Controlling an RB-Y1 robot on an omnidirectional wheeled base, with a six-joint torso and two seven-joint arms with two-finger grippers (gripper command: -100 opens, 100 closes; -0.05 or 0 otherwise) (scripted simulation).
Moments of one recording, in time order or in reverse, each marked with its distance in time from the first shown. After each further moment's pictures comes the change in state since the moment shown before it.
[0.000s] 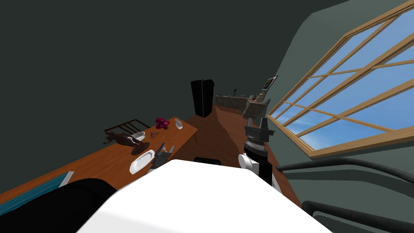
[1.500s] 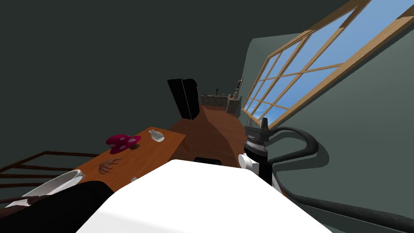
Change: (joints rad) left arm 0.165 0.144 -0.042 0.431 -0.066 0.102 0.162; right arm 0.000 0.000 0.000 0.000 0.000 0.000 0.000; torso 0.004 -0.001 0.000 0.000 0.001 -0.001
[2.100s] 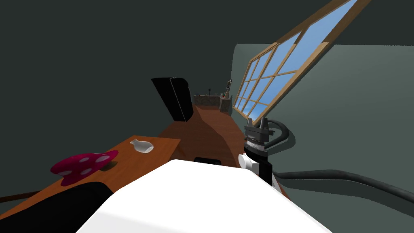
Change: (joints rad) left arm 0.047 0.045 -0.035 0.156 -0.074 0.113 0.058; right arm 0.000 0.000 0.000 0.000 0.000 0.000 0.000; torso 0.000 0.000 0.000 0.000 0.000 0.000
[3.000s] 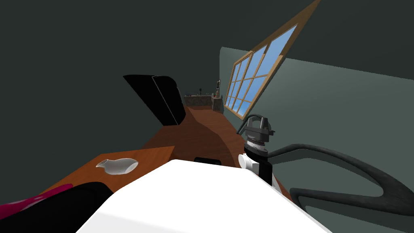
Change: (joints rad) left arm 0.002 0.026 -0.053 0.172 -0.110 0.163 0.048; right arm 0.000 0.000 0.000 0.000 0.000 0.000 0.000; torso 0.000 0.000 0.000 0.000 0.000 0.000
